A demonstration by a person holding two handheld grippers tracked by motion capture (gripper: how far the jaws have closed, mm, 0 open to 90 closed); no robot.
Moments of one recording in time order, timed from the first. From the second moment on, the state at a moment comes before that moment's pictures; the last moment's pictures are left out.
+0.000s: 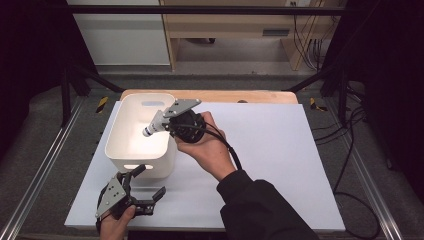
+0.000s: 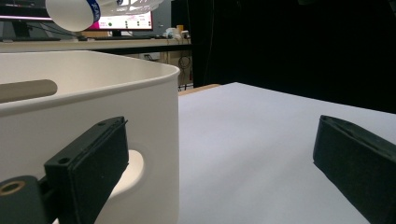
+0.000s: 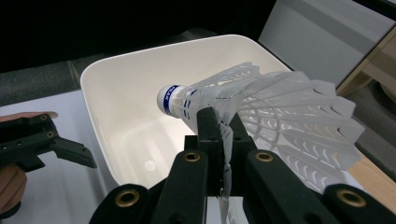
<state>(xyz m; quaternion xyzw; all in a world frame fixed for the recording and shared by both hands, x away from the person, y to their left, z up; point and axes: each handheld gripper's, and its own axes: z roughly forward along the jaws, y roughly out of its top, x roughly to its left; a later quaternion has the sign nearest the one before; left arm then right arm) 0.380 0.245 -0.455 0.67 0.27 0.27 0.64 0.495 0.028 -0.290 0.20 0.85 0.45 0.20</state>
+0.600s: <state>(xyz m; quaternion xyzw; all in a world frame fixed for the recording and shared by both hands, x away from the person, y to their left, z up) 0.380 0.246 -0.455 0.67 0.27 0.27 0.64 0.494 0.047 -0.298 0.17 0.87 0.42 0.21</state>
